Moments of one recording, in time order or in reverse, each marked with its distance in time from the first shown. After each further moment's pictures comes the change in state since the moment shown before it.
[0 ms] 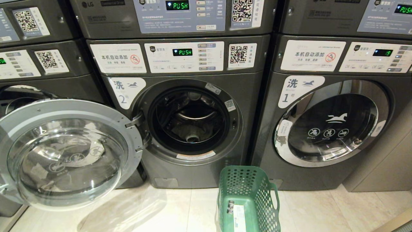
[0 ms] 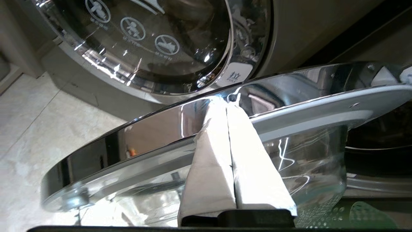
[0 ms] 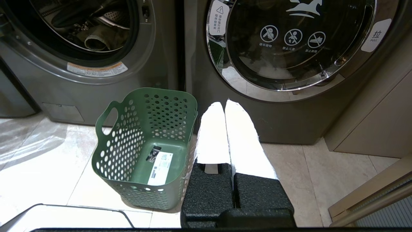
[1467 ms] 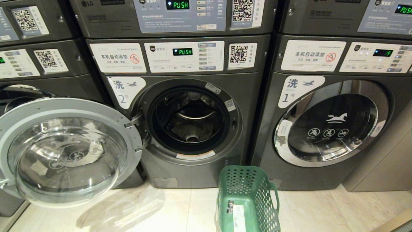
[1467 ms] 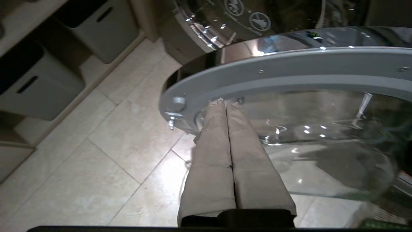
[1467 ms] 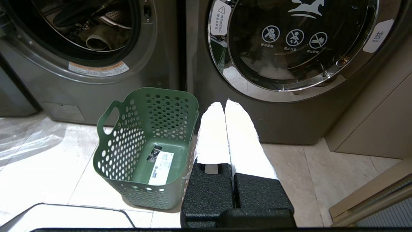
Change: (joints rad) left arm 0.058 -0.248 -0.040 0.341 0.369 0.125; right arm 0.000 0.000 0.000 0.000 0.001 0.000
